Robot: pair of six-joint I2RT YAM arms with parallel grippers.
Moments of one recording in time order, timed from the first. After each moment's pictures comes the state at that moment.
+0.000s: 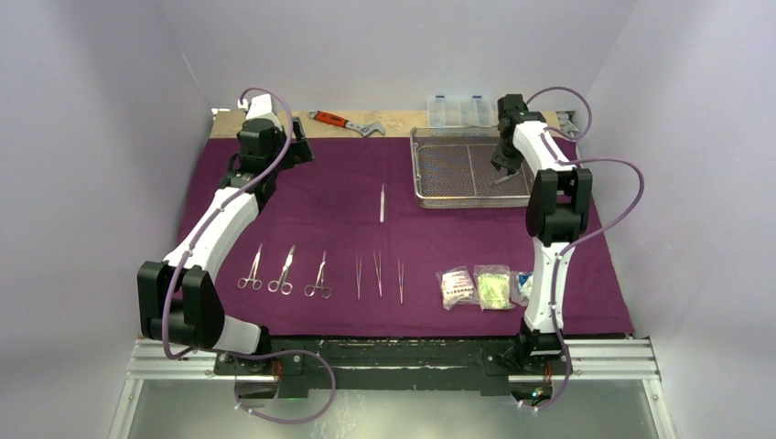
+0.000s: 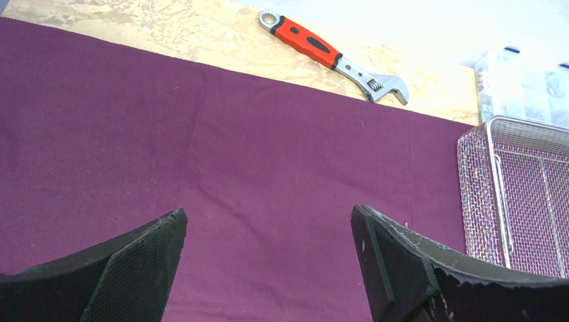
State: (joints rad) left arm -0.16 1.43 1.13 -0.11 -0.17 -0.33; right arm 0.04 2.26 1.97 -0.88 0.35 0.59
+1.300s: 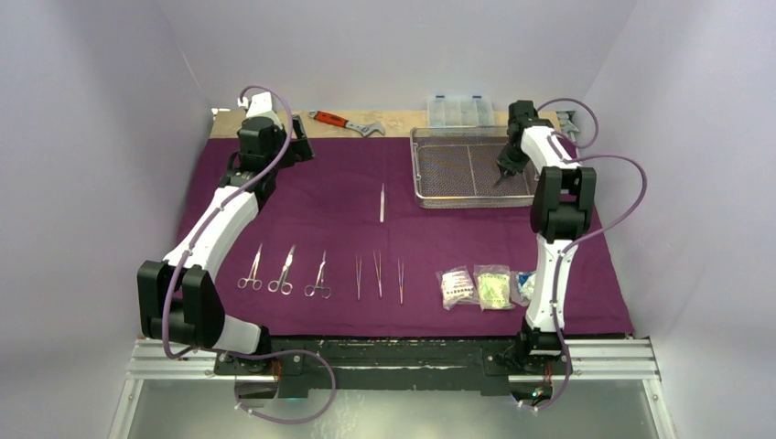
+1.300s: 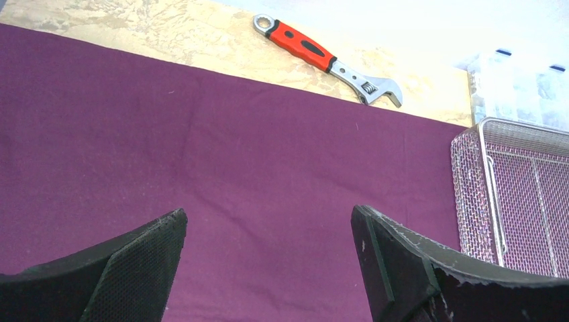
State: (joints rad) left arm -0.16 1.43 1.14 -0.11 -0.16 -0.33; right arm -0.02 2.32 1.96 -0.80 0.24 0.64
